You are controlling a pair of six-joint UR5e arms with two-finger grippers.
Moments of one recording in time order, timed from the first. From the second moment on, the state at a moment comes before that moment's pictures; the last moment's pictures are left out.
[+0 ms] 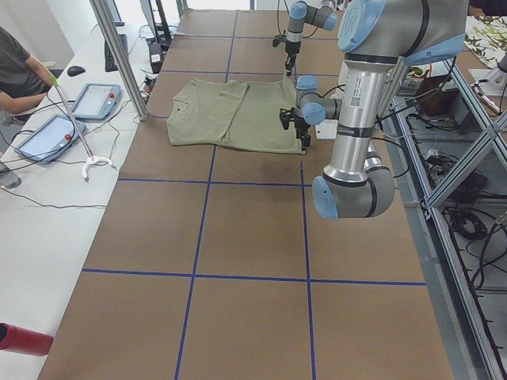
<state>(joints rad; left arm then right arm) -0.20 -1.88 -2.03 -1.57 -1.74 -1.66 0.31 -1.58 2.20 -1.30 1.75 1.72</state>
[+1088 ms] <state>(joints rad) -0.19 -1.80 -2.00 -1.73 -1.73 -1.69 0.33 -1.58 2.20 -1.30 1.76 1.72</state>
